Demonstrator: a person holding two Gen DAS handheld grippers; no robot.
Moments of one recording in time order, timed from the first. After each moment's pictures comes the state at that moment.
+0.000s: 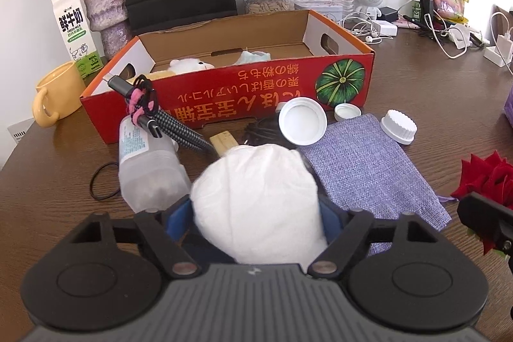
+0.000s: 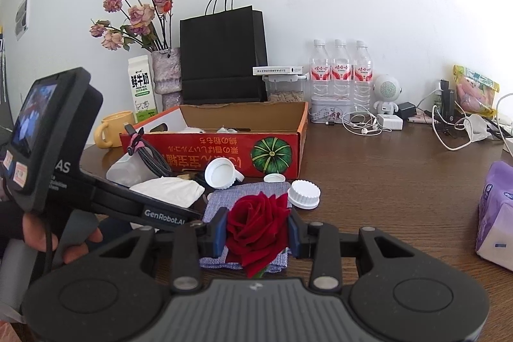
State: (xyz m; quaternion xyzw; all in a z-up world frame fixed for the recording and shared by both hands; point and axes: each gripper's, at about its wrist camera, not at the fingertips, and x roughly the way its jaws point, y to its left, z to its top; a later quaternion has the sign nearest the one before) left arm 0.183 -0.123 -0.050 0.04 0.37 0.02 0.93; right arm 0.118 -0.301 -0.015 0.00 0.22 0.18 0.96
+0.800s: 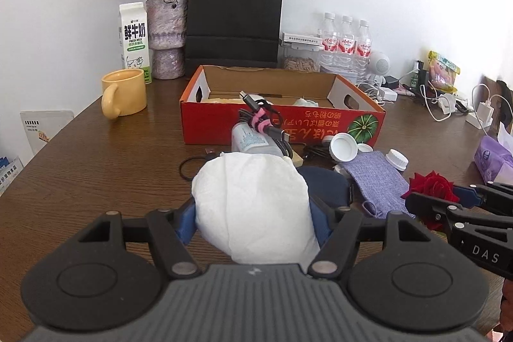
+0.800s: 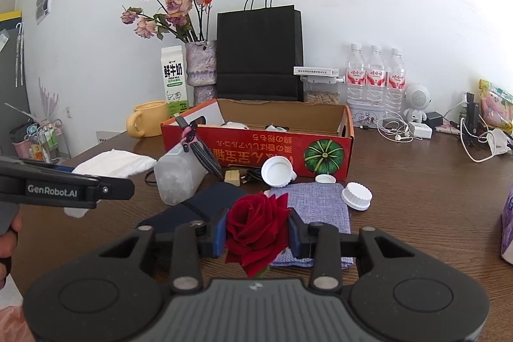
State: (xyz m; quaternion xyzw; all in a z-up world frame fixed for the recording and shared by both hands) left arm 0.076 -0.031 -0.009 -0.04 0.27 0.02 0.96; right arm 0.090 -0.240 -0.003 -0.03 0.22 0.22 0.95
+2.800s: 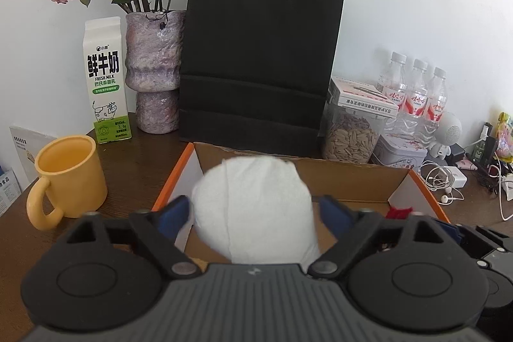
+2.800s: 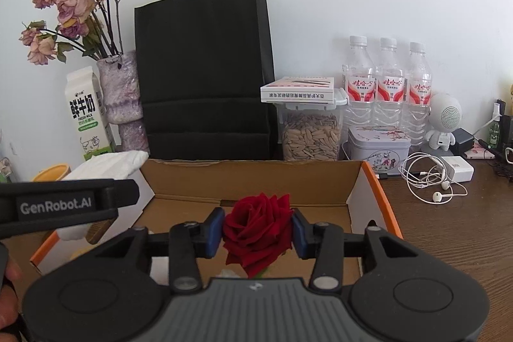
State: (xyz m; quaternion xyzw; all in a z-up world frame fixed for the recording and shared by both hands) left arm 0.339 -0.003 0.018 -0.07 0.25 0.07 0.96; right arm 0.381 -0.162 0.011 0.01 0.25 0.13 0.96
